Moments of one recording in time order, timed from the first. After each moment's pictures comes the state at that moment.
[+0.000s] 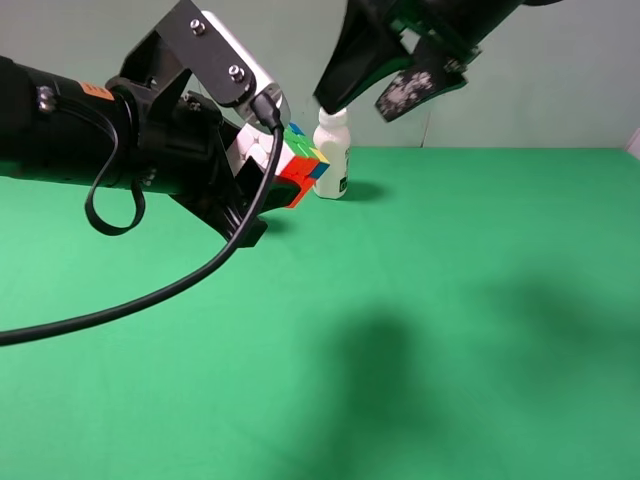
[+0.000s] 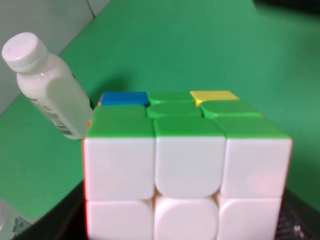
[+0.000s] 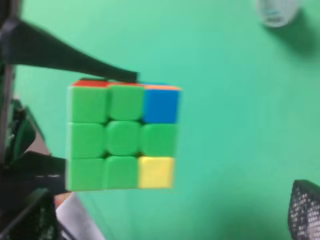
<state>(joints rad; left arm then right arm) -0.75 1.32 -0.74 -0.66 -0.01 0.97 0.40 1.63 -1.54 0.63 1.21 -0.40</state>
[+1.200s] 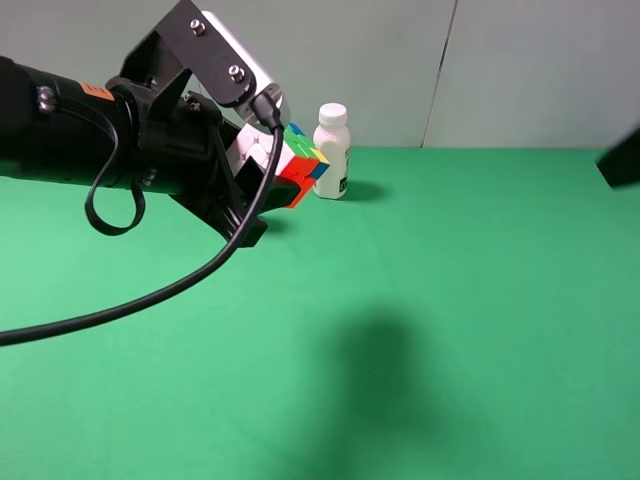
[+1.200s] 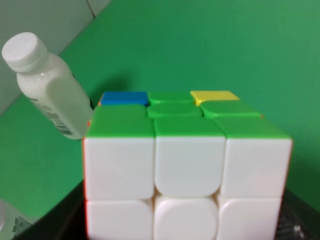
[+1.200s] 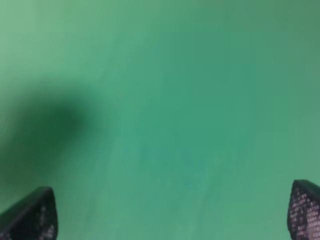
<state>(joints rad) -0.75 1.32 -0.74 -0.66 -0.01 0.97 0.34 0.93 -1.08 0.02 1.22 -0.17</state>
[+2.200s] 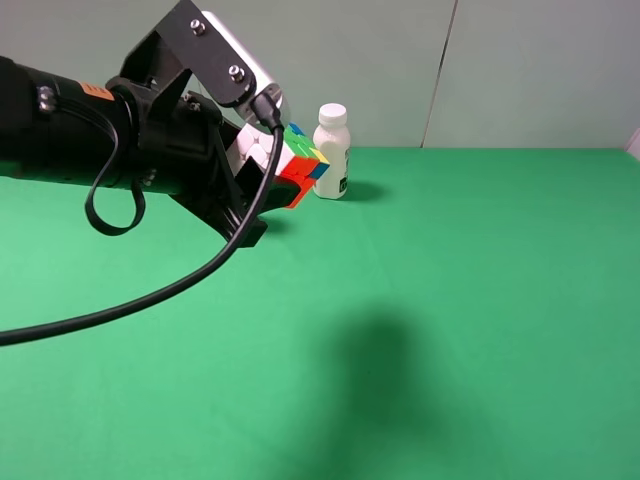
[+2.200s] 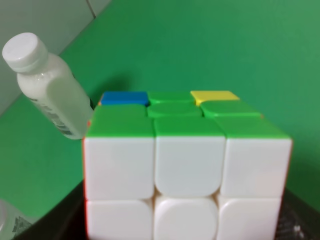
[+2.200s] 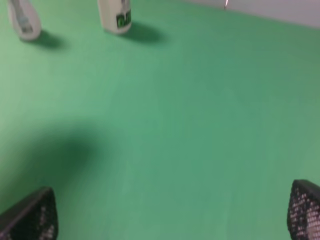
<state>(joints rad) -0.75 1.32 -0.74 -0.66 -0.01 0.97 0.34 0.00 -0.50 0.01 1.03 -0.02</state>
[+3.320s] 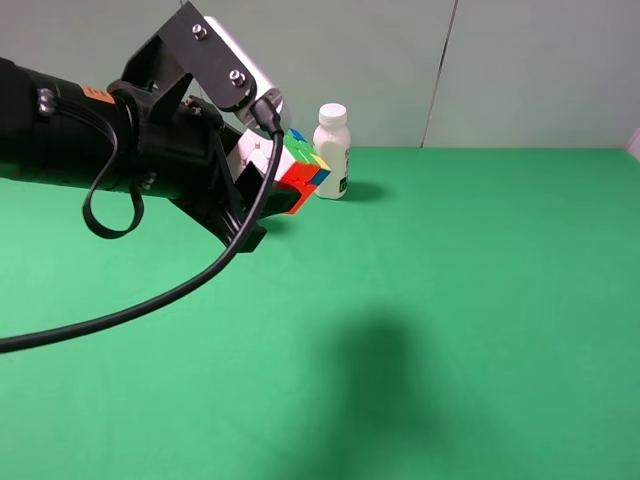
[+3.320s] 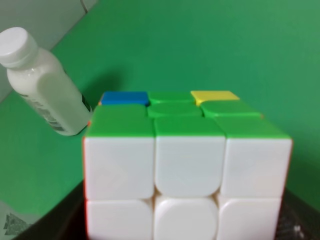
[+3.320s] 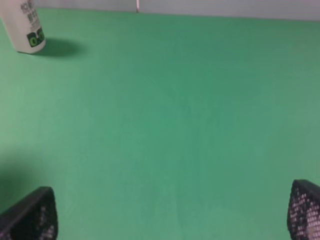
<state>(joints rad) -0.75 1.32 -0.74 -0.66 0.01 0.97 0.06 -0.01 -0.50 0.01 1.03 -0.02</state>
